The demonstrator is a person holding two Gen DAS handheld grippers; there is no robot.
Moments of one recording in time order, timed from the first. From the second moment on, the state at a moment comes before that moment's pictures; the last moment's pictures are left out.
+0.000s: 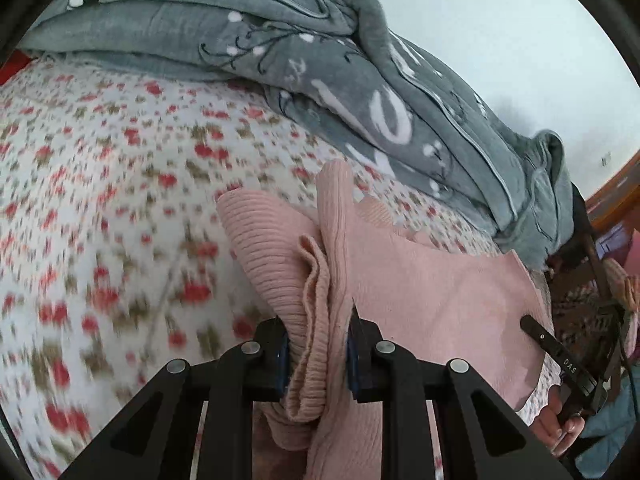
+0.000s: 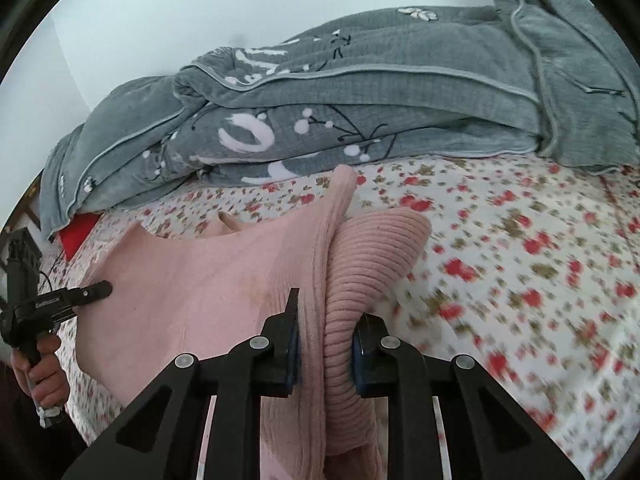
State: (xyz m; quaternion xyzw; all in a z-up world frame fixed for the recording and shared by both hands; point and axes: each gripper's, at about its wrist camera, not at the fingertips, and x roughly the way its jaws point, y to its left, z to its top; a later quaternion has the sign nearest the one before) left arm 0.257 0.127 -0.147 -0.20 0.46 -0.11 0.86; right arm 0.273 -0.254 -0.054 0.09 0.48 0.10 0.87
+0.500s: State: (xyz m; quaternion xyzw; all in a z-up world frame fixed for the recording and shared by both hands) left arm 0.153 0.100 -0.195 -0.17 0.49 -0.08 0.85; right arm 0.156 -0.309 -0.111 0.09 0.53 0.04 0.84
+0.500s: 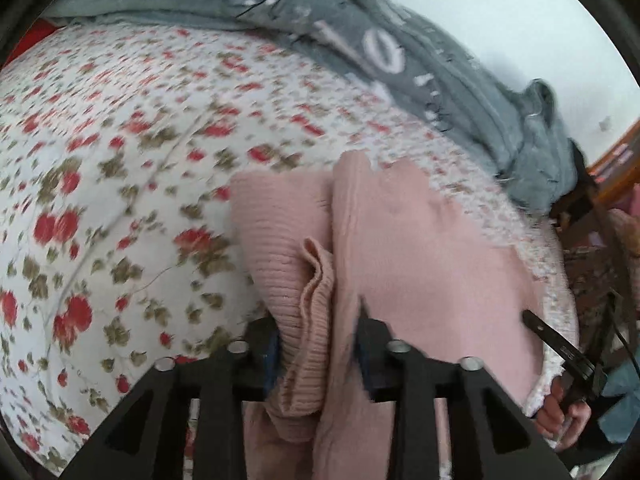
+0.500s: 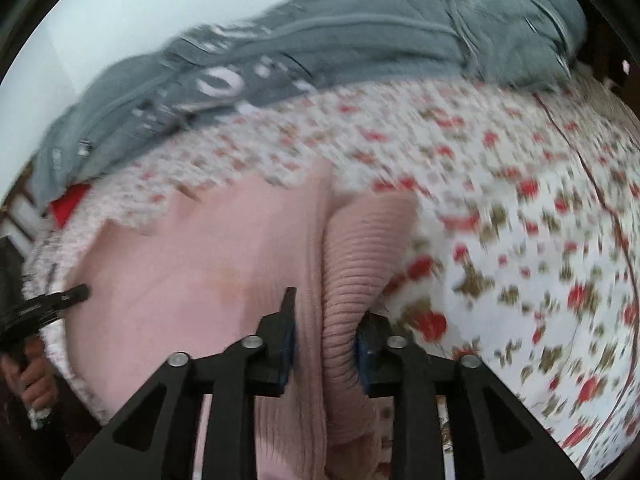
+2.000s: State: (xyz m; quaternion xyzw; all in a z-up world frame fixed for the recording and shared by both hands) left arm 0.131 0.112 -0.148 -0.14 0.42 -0.13 0.89; right arm 0.142 -0.321 -0.077 0.10 0.48 0.10 0.87
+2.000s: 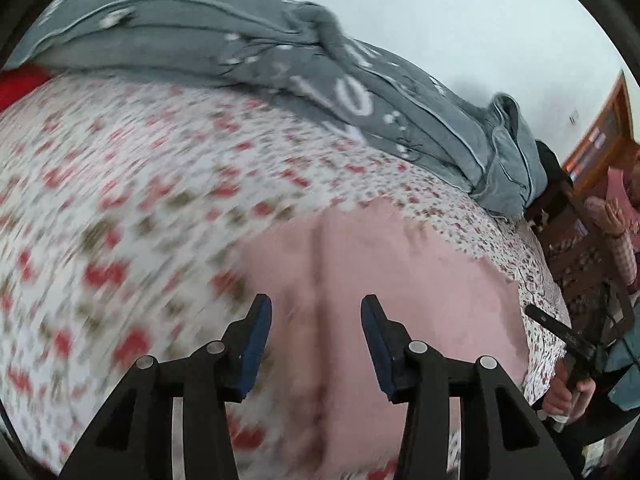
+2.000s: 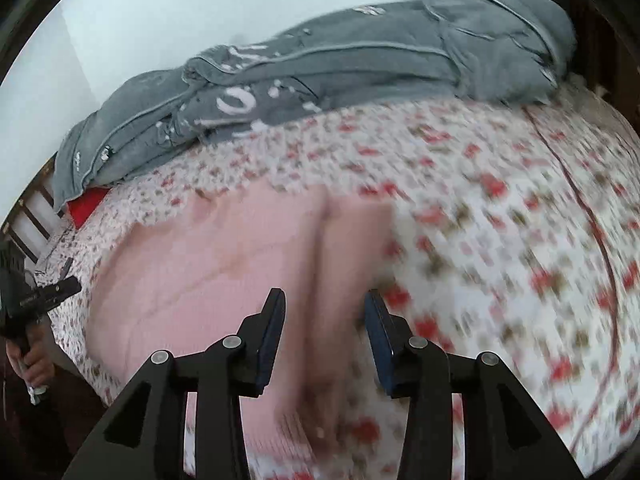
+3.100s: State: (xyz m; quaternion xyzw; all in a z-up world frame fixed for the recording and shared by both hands) left arm 0.148 0.130 -0.202 -0.15 0.45 -0.12 0.87; right arm 0.151 -0.255 -0.077 0.02 0.47 0.05 0.88
